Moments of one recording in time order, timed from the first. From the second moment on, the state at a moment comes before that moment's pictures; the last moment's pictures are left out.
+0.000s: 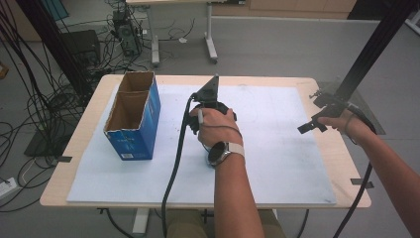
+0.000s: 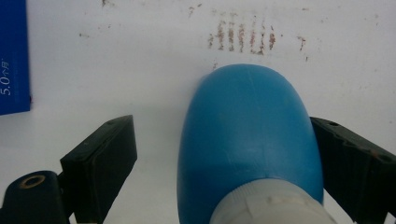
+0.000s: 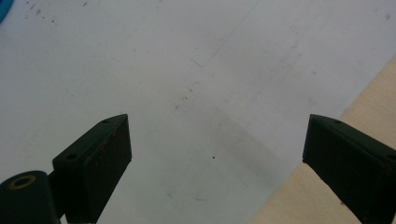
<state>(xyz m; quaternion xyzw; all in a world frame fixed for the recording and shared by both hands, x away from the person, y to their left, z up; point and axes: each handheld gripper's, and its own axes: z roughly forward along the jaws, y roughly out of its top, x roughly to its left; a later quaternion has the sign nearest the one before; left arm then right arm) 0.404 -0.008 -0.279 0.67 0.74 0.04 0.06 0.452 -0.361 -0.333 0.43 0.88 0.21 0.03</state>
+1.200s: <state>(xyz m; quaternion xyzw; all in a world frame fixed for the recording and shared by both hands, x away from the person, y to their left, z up) 0.411 -0.013 -0.287 0.68 0.73 0.01 0.06 0.452 -0.363 -0.339 0.43 0.88 0.21 0.02</state>
